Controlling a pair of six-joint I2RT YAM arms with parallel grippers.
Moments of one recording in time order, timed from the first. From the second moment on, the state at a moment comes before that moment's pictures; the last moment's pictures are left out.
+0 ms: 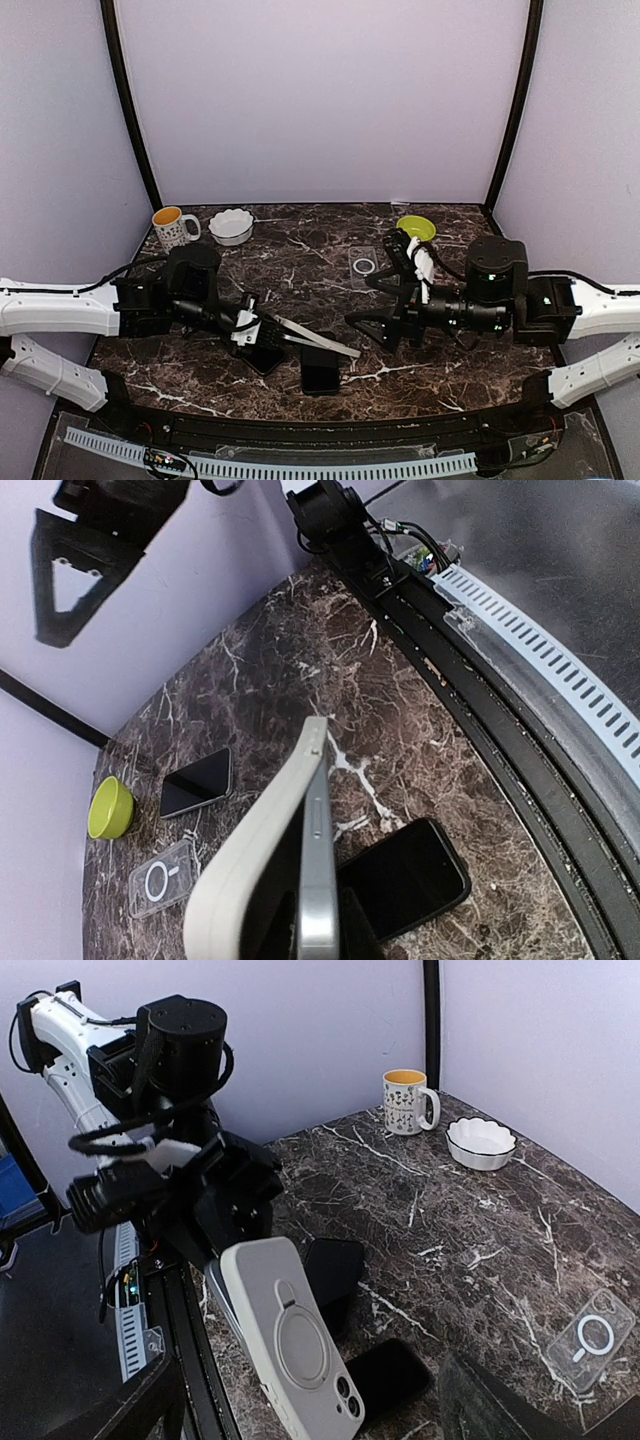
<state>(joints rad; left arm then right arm) -0.99 1.14 0.68 -0.02 0.51 0.88 1.26 0.99 0.76 -0.02 0.05 0.13</state>
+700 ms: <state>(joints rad) -0.99 1.29 0.85 -0.12 0.54 0.96 1.29 1.29 0.97 -0.16 0.08 0.14</state>
